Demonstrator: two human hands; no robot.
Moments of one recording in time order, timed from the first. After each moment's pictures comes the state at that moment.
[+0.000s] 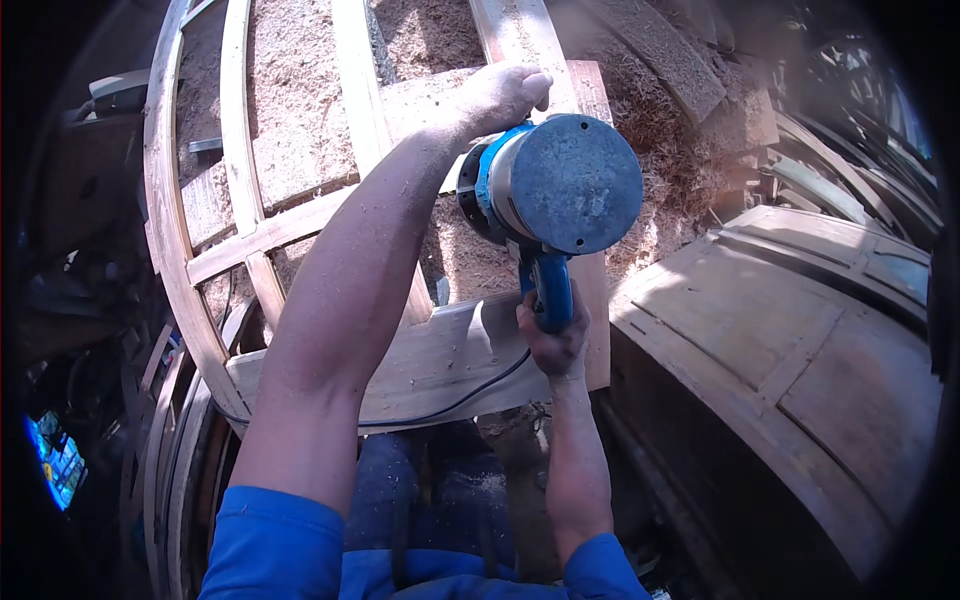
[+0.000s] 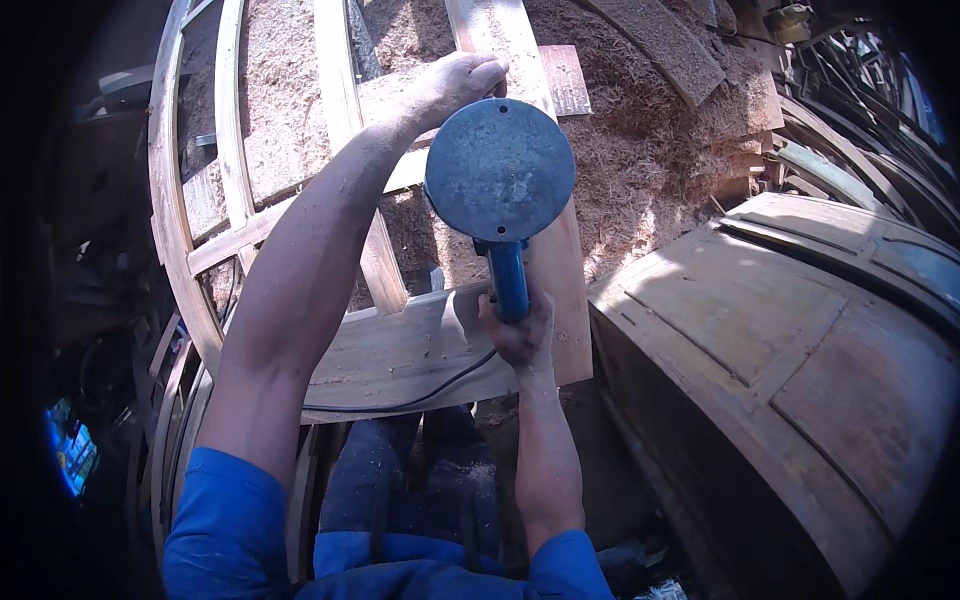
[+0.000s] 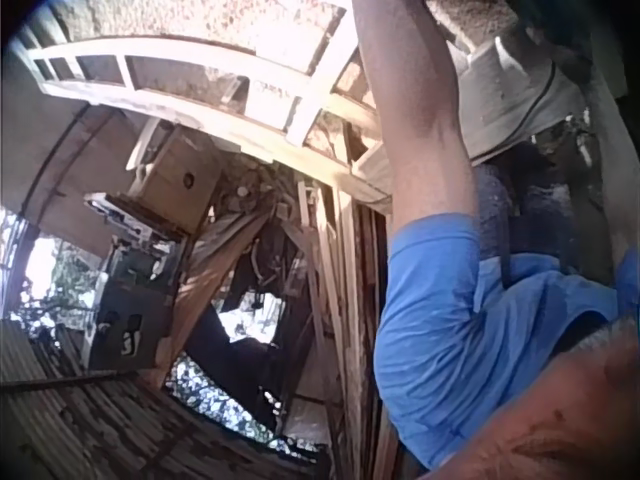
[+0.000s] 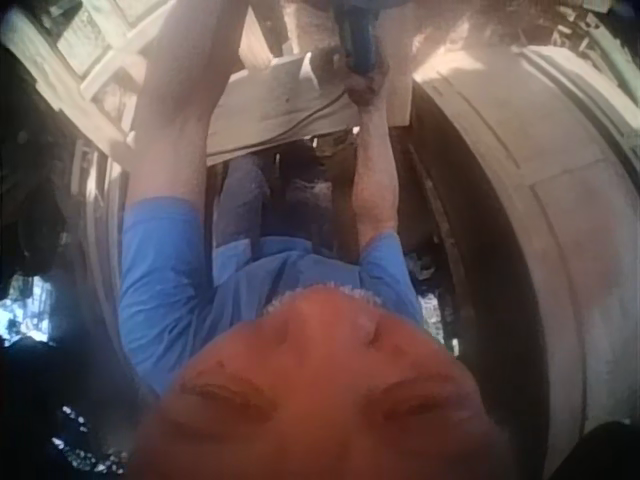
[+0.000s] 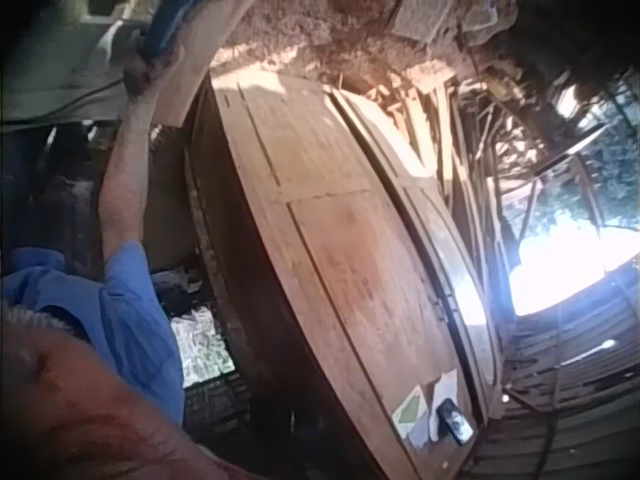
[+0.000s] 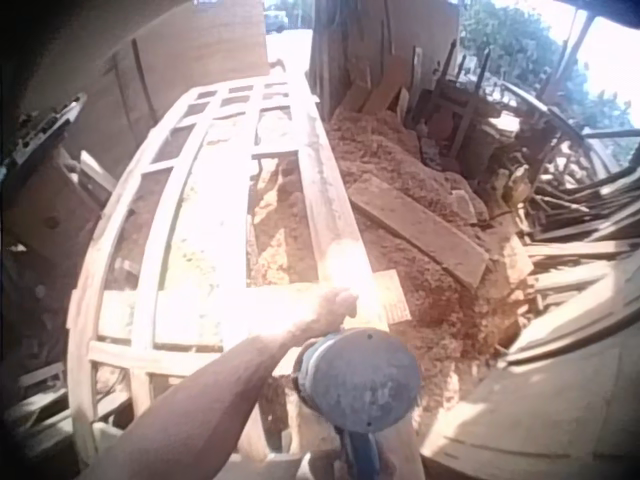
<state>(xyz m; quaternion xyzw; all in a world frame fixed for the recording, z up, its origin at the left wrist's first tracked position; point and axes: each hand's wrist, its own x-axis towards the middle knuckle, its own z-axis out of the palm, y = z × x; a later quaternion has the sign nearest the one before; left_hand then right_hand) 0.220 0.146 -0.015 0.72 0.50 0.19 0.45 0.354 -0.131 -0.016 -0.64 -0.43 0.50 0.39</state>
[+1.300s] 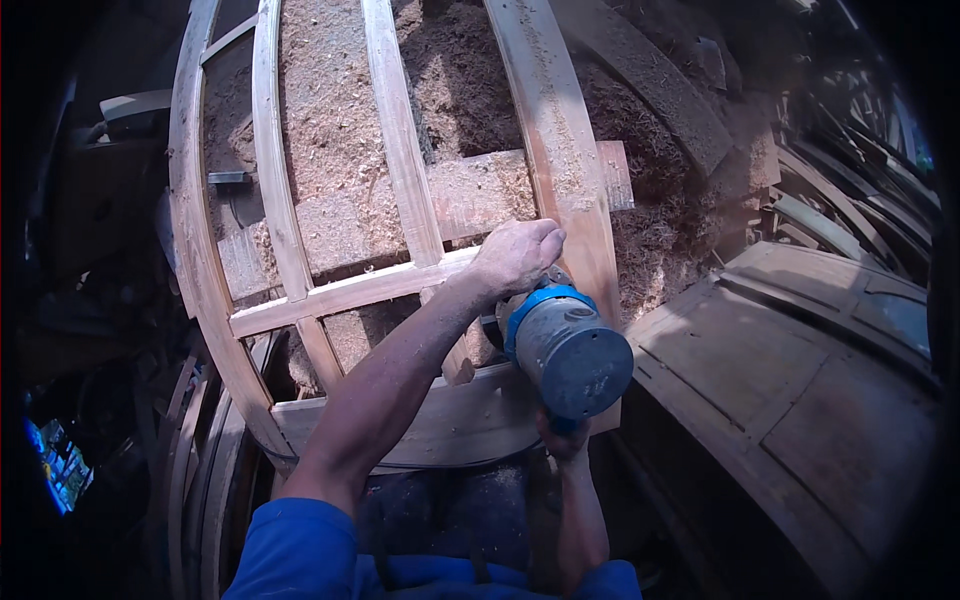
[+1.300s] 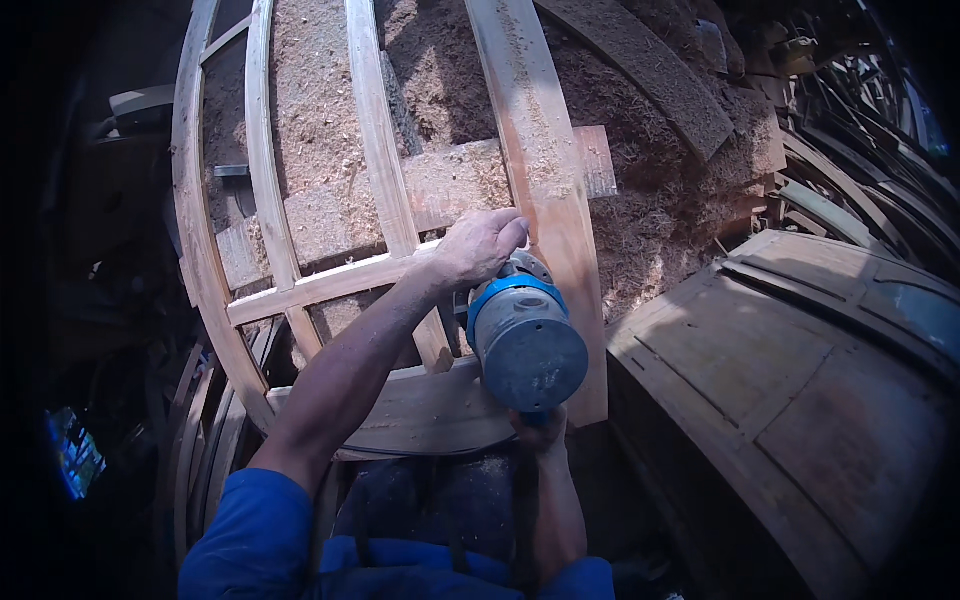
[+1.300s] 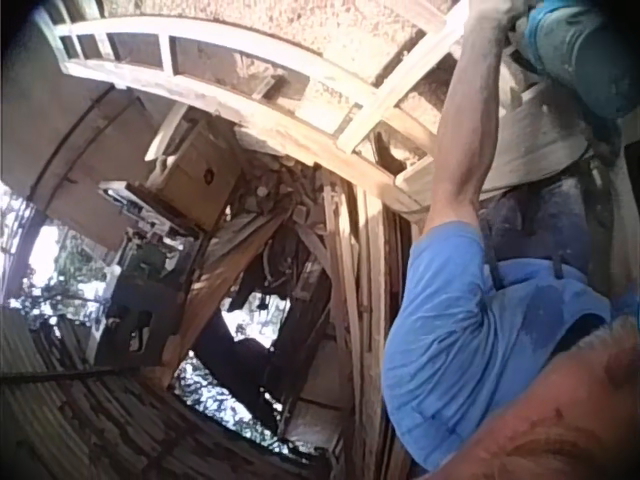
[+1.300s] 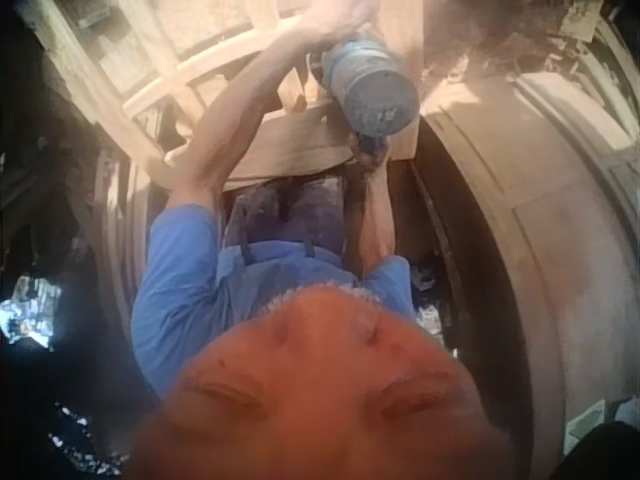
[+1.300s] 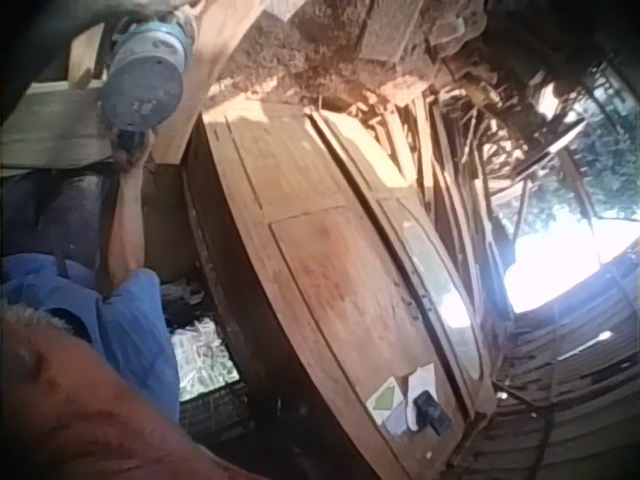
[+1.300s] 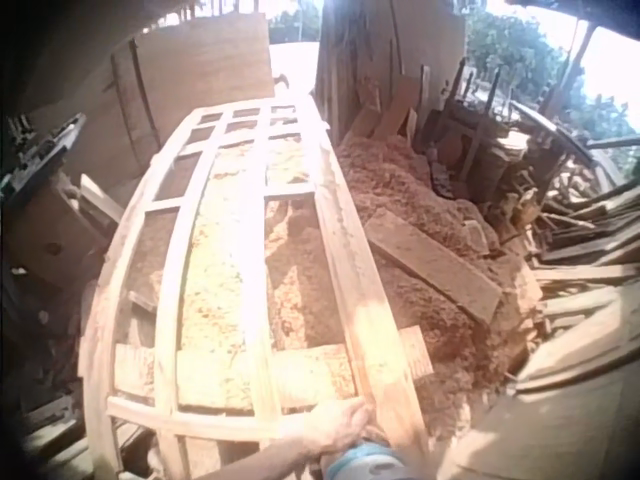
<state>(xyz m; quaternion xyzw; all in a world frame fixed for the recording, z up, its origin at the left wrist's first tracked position) 0.188 0.101 0.008 0.70 0.47 0.13 0.52 0.340 -0.208 -0.026 -0.62 -0.55 0.39 0.41</state>
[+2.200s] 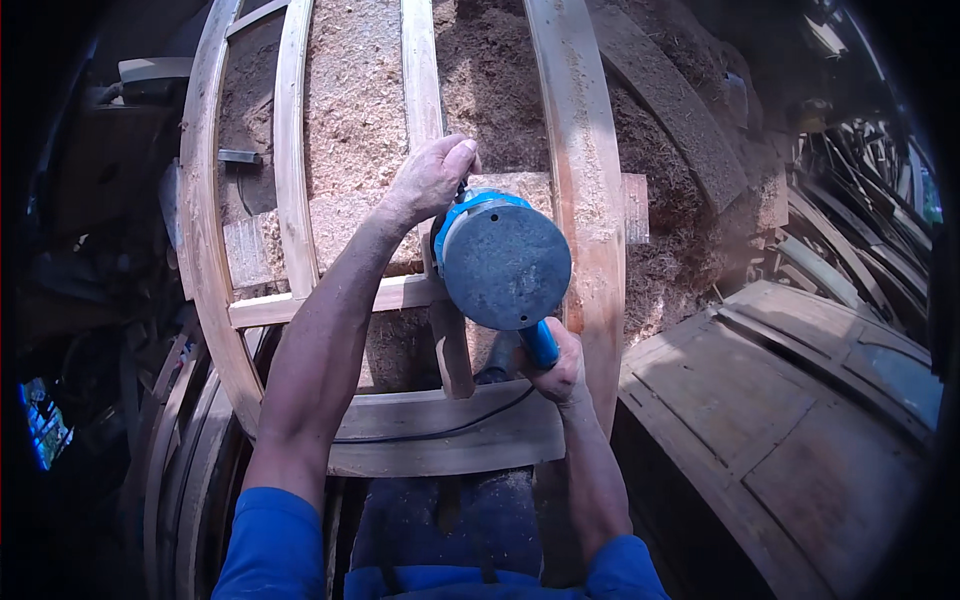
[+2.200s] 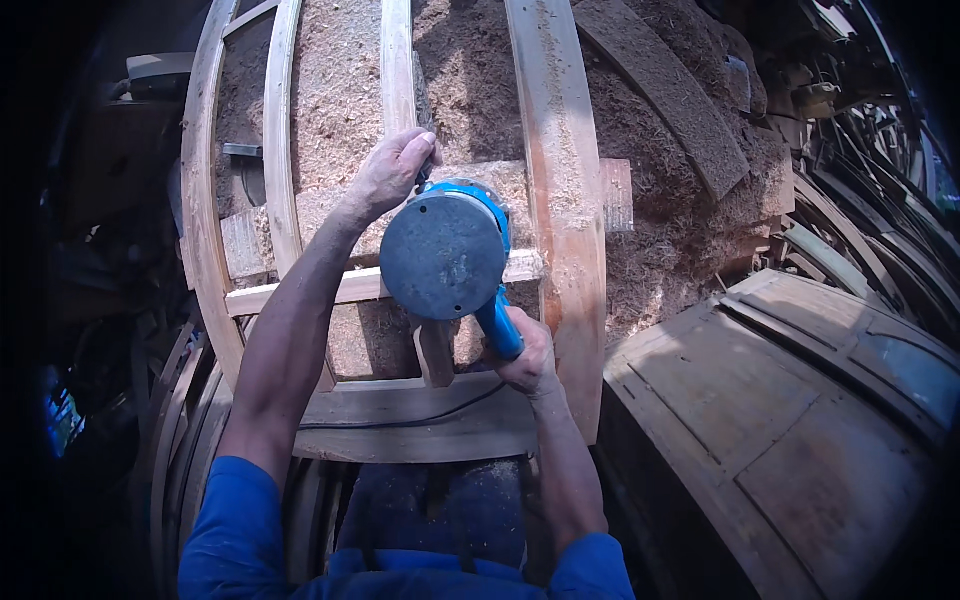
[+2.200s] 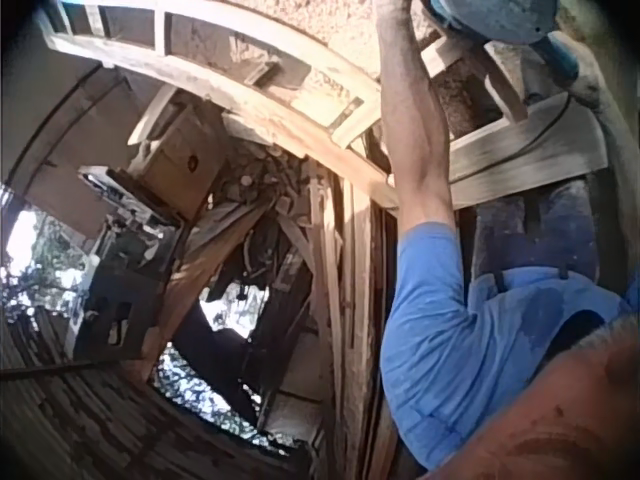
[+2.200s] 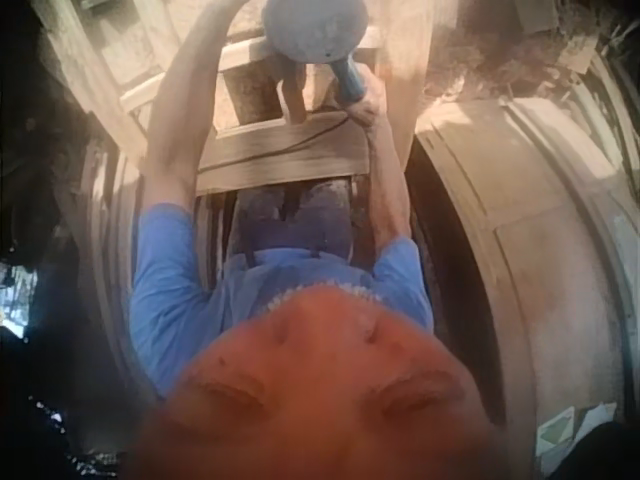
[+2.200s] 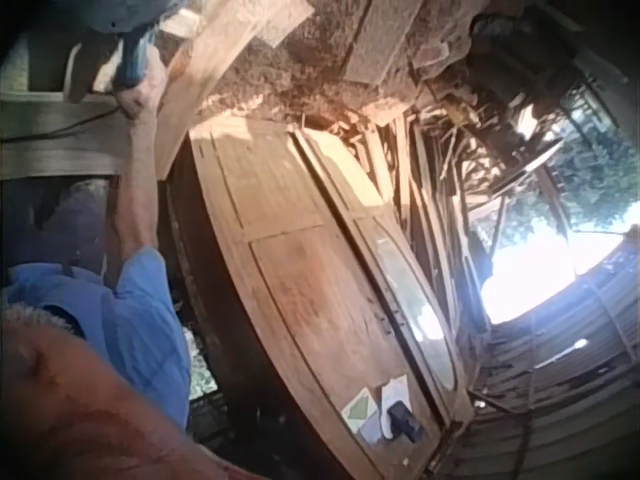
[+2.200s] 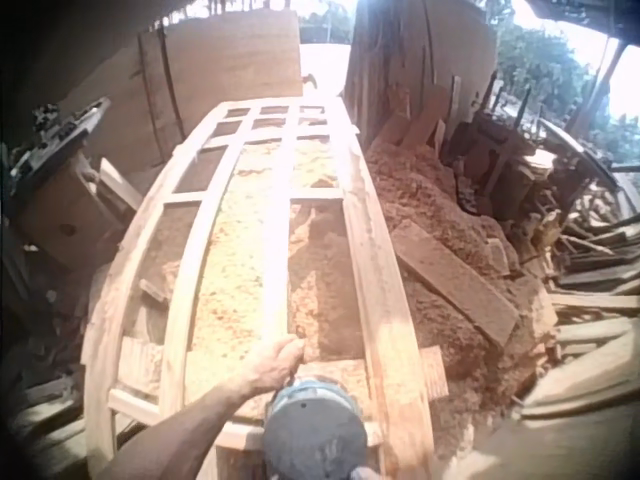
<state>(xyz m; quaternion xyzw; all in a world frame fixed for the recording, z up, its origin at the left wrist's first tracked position) 0.069 0.189 -0.004 0.58 0.57 0.27 0.52 0.308 -0.016 -0.003 -0.56 -0.59 0.50 0.29</state>
